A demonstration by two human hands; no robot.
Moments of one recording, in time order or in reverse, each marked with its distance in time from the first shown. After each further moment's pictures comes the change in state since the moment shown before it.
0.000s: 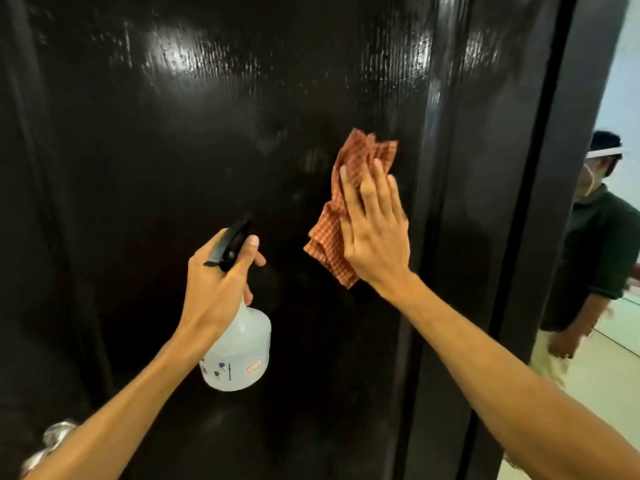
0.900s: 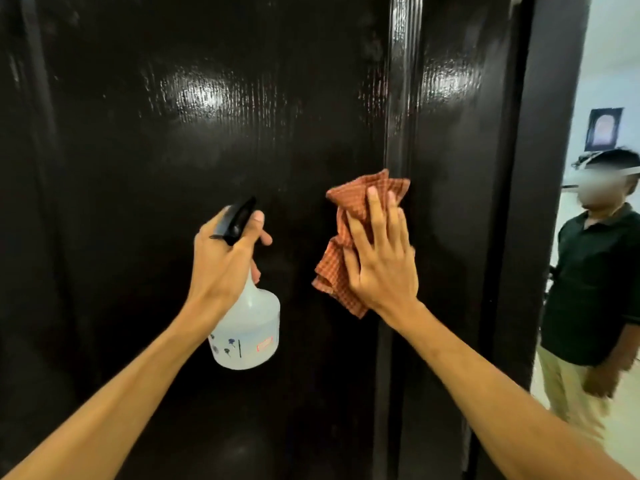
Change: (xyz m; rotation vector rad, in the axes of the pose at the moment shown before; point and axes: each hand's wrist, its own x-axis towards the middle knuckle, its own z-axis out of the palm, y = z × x) left_hand 0.028 0.068 0.049 0.031 0.102 0.082; right_hand -0.024 0.052 -0.013 0.022 -0.023 0.021
